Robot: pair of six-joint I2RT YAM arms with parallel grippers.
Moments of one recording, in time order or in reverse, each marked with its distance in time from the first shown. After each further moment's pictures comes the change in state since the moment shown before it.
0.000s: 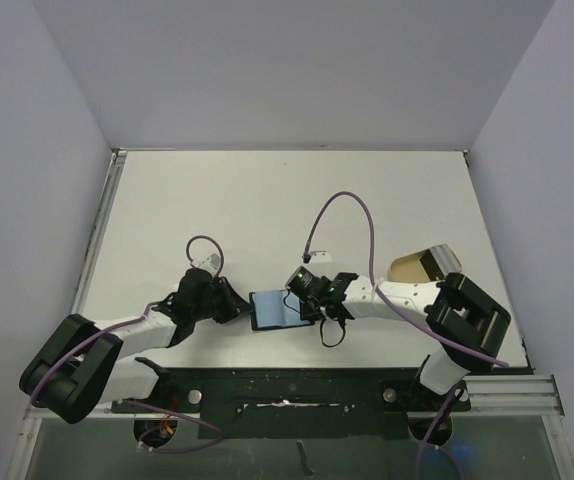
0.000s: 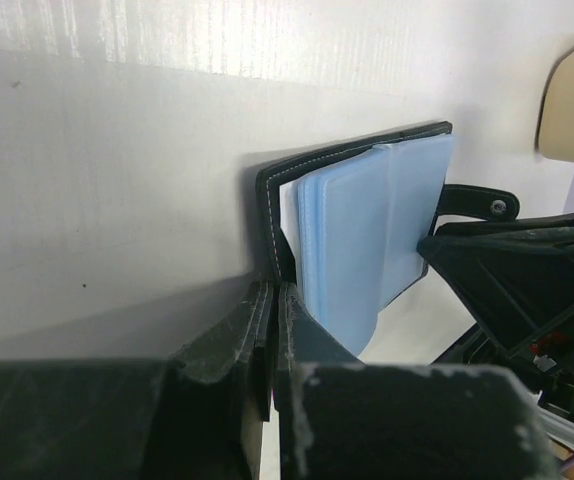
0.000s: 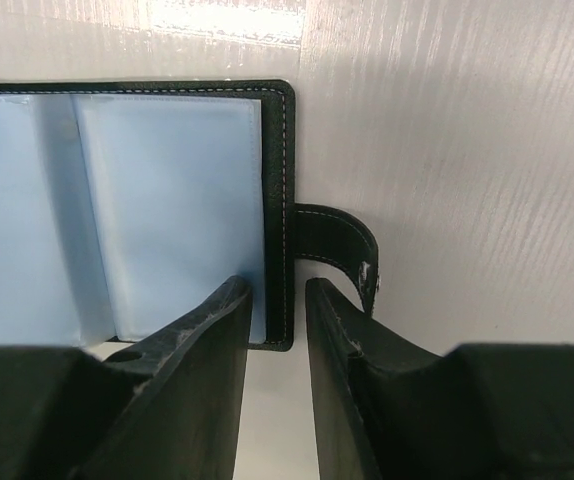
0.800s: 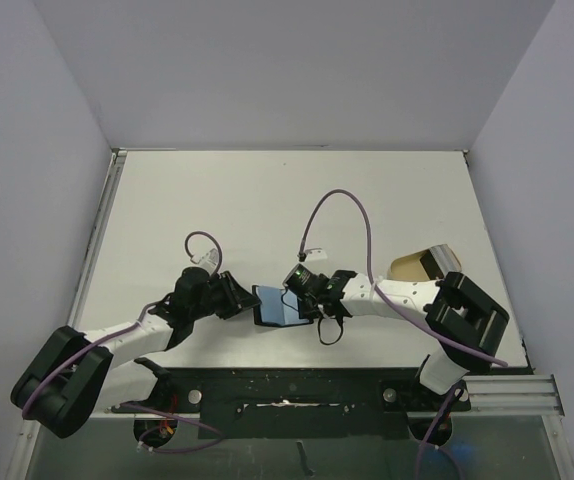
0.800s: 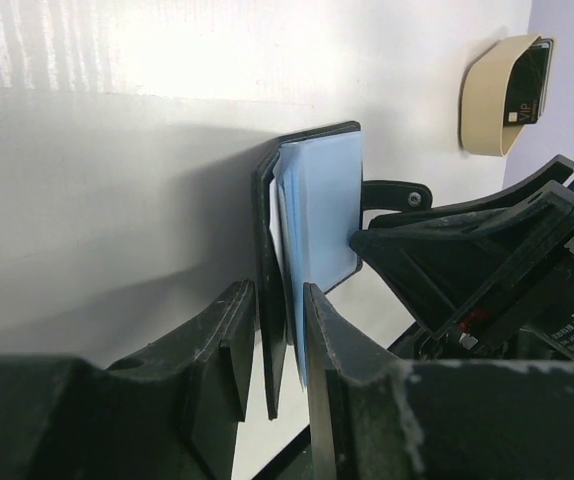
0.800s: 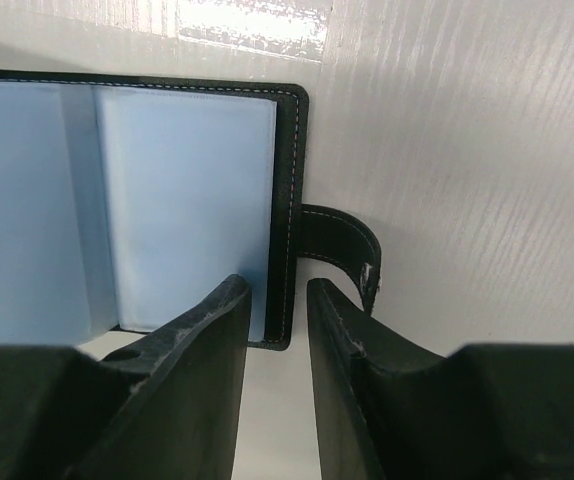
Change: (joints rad) left arm -0.016 -0.066 0.000 0.060 0.039 -0.051; right arm 0.000 0.008 0.035 -0.019 -0.002 -0.056
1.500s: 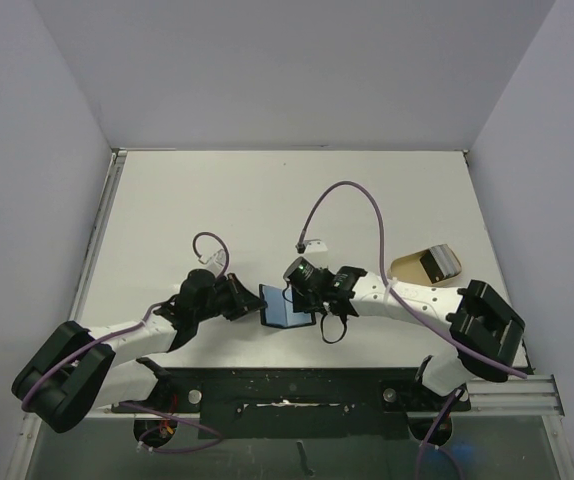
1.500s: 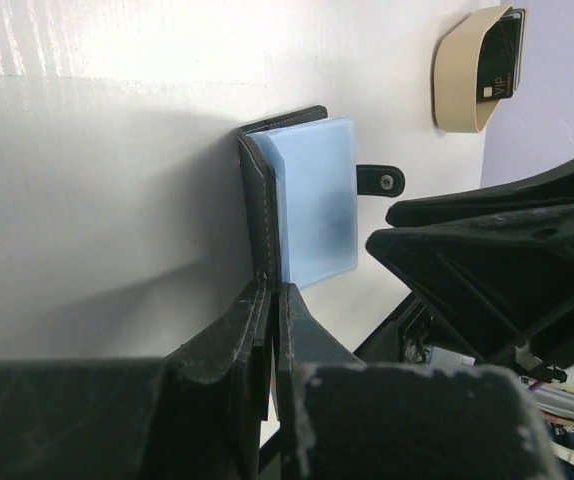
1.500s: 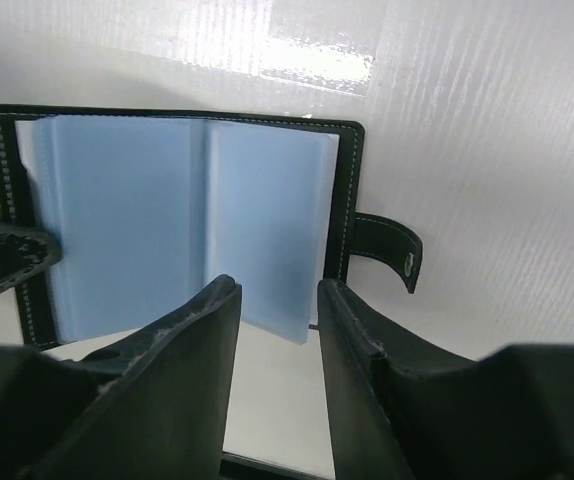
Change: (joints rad) left arm -0.070 0.019 0.000 0.063 -0.010 -0.030; right arm 0.017 -0.102 0.054 -0.038 0.000 -0.004
